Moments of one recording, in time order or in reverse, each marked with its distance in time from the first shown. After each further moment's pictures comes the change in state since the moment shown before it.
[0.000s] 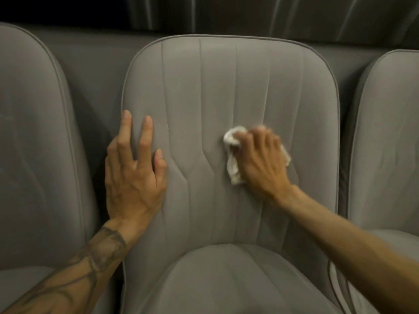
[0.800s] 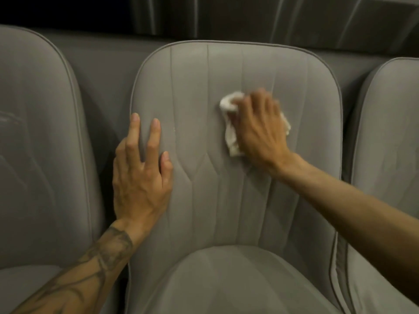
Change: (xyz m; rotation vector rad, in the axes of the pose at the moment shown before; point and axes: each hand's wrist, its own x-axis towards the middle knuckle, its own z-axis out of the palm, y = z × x) left_hand 0.001 0.000 0.000 -0.015 -0.010 0.005; right_hand 0.071 0.000 -0.009 -0.014 0.020 -0.001
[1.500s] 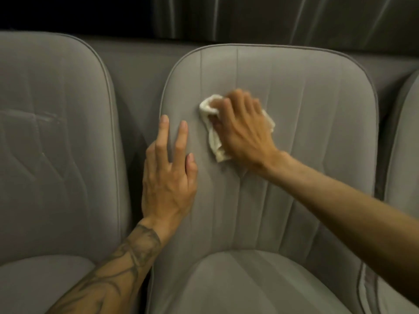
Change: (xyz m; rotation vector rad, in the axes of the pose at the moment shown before) left_hand 0.002 -0.001 0.000 -0.062 -0.017 0.000; right_hand 0.031 -0.066 0.008 0.153 0.027 -0.121
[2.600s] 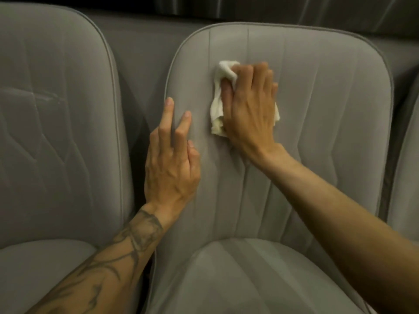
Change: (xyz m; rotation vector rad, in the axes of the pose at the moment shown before) left_hand 0.003 0.001 -0.005 -0.092 0.015 -0.020; right_hand 0.009 -0.008 0.026 -0.038 0.228 0.336
